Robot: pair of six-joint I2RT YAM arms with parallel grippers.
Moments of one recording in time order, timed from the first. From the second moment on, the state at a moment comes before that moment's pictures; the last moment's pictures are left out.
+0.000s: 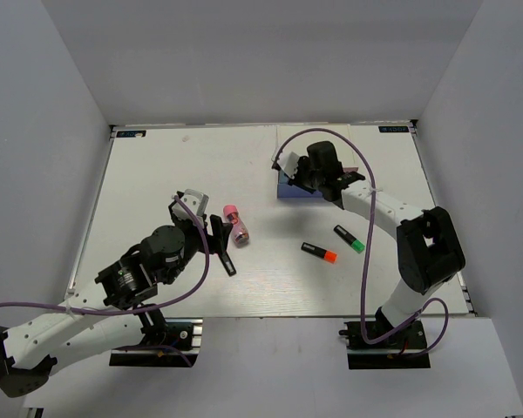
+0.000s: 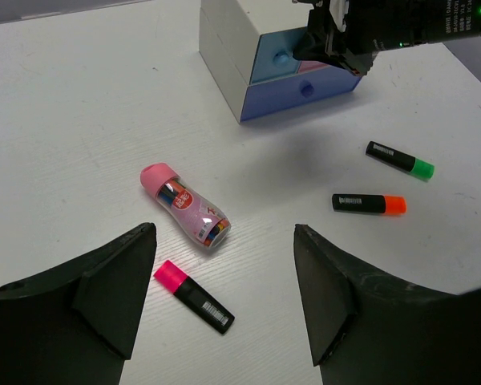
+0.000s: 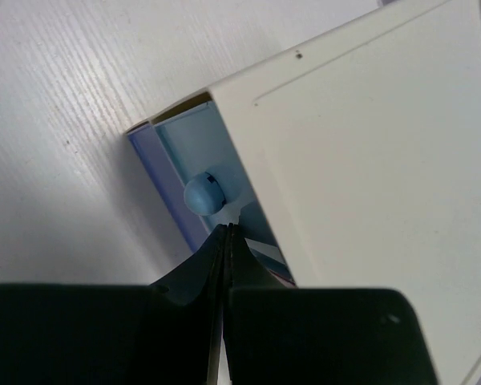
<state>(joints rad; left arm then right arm) -1.01 0.67 0.76 -0.34 -0.53 -0.27 0.52 1.68 1.18 -0.14 -0.12 -0.77</state>
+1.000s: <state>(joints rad) -1.01 0.66 0.76 -0.34 -0.51 -0.27 0.50 1.31 1.00 -0.17 -0.15 -0.26</state>
